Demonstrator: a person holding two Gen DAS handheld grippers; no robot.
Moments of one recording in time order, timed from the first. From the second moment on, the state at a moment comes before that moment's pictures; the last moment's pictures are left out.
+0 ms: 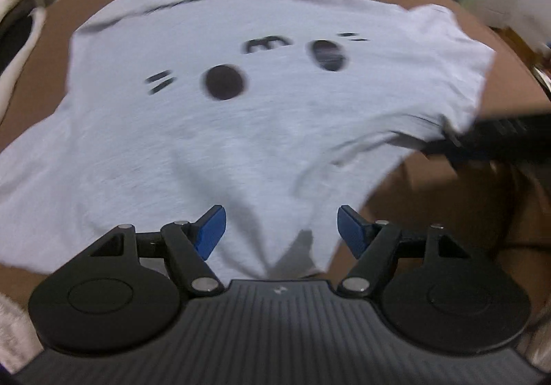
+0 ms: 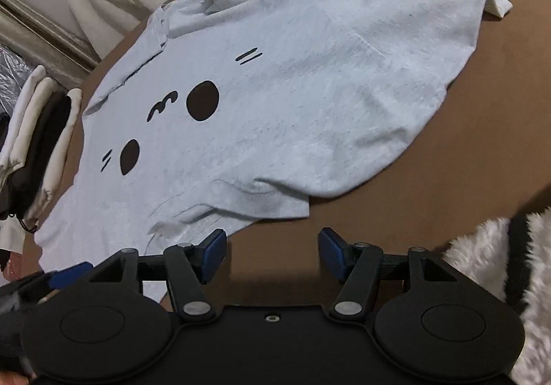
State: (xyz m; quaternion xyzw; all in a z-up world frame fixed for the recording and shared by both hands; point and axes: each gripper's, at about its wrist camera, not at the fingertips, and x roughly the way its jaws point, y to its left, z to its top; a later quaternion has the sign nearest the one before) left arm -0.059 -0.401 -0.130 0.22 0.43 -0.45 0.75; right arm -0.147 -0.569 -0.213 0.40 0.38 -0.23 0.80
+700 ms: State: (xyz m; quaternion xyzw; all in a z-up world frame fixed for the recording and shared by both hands) left arm -0.057 -0.376 -0.139 0.20 0.50 -0.41 0.73; right arm -0.143 -0.551 -0.180 0.22 0.48 -0.16 0.83
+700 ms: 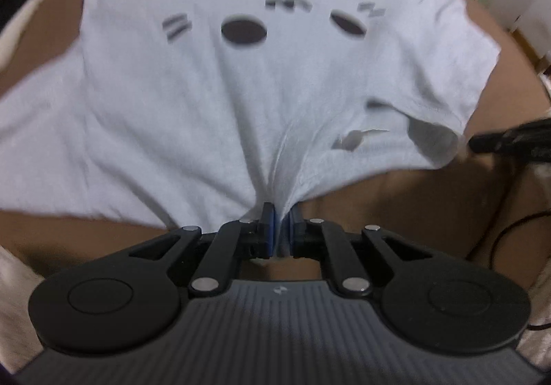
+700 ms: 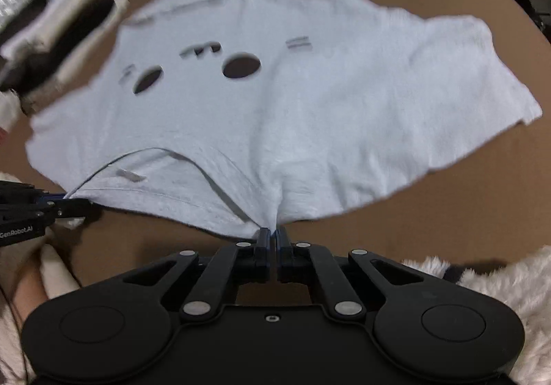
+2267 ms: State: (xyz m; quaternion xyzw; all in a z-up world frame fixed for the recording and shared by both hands) left arm 0.254 -0.608 -0.156 0.27 0.30 -0.43 0.81; right arm 0.198 -0.903 -0.219 0.54 0.30 -0.16 0.77
